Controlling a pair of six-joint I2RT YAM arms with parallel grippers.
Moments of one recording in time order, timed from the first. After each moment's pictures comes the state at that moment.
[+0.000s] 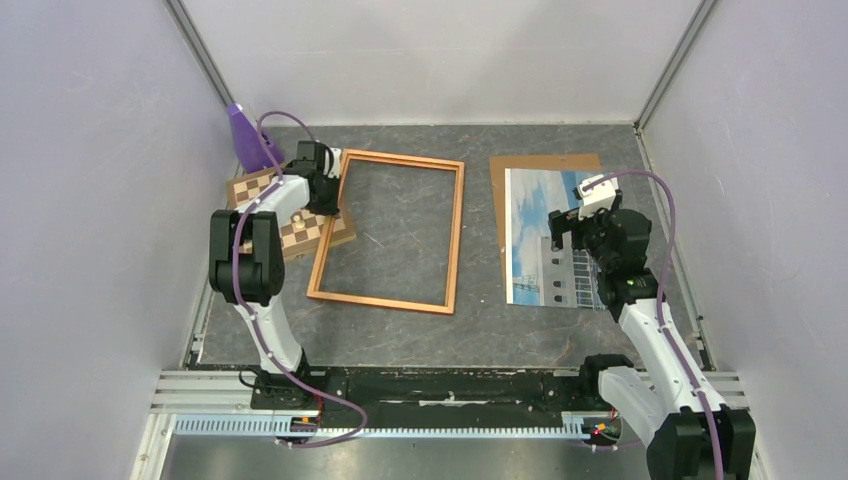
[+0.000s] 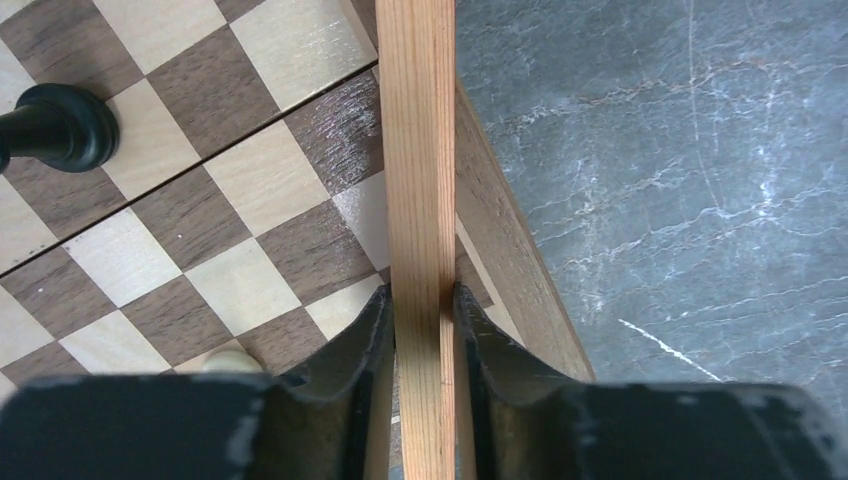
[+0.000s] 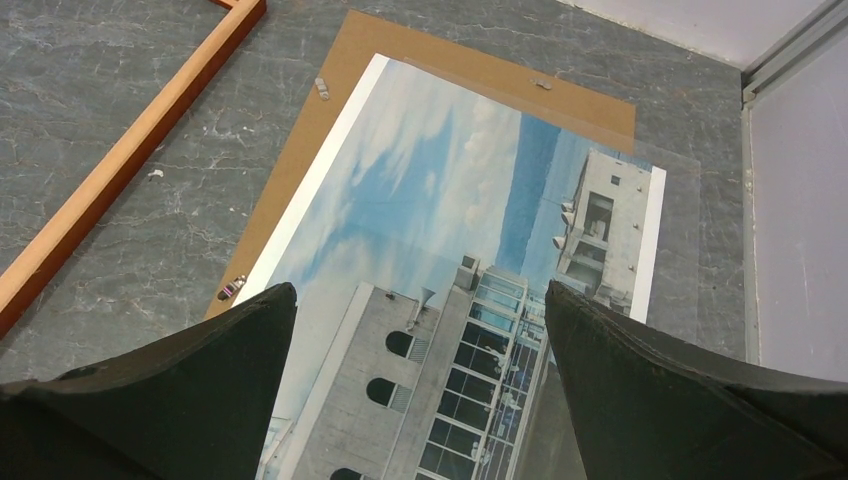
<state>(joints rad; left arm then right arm) -0.07 1.91 1.34 -0.48 -0.01 0.06 0.04 0.88 0.56 0.04 -0.17 -0.24</state>
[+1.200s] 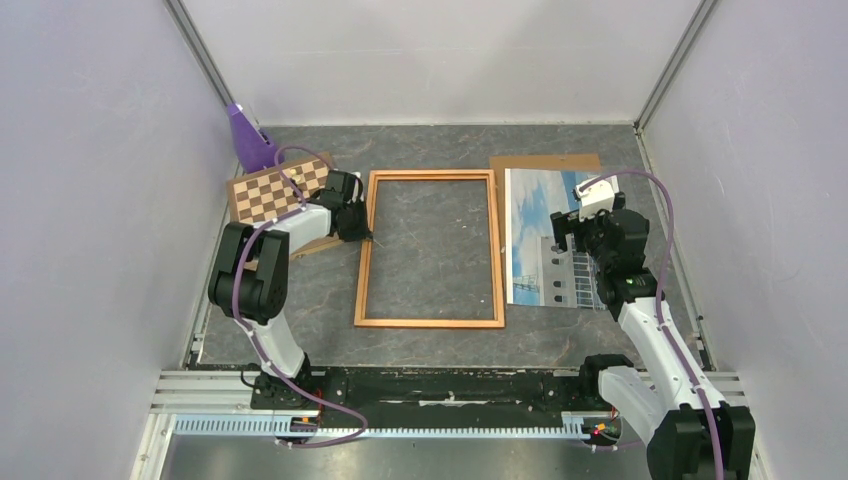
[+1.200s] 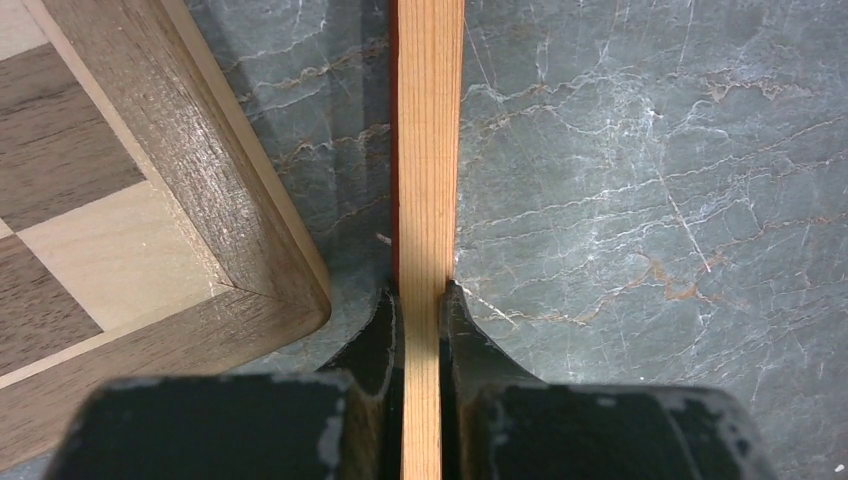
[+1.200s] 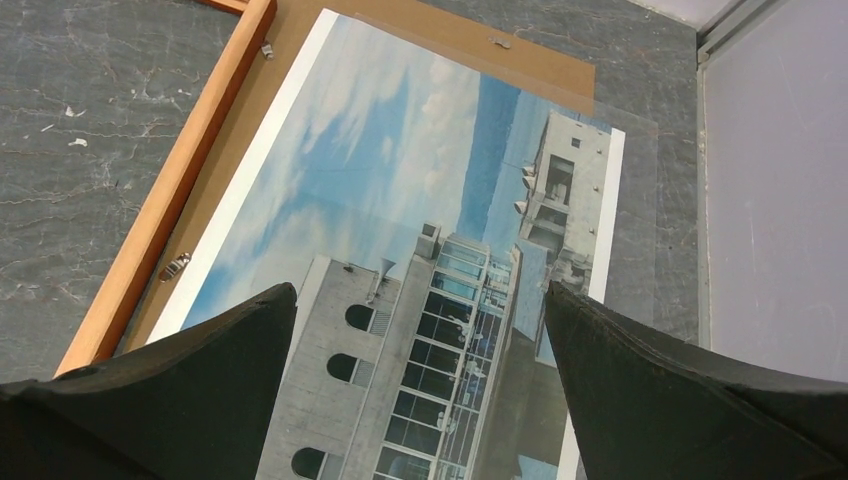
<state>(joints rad) -0.24 1.79 1.05 -0.28 0.08 -0.32 0.04 0.89 0.56 0.00 -0.07 -0.29</state>
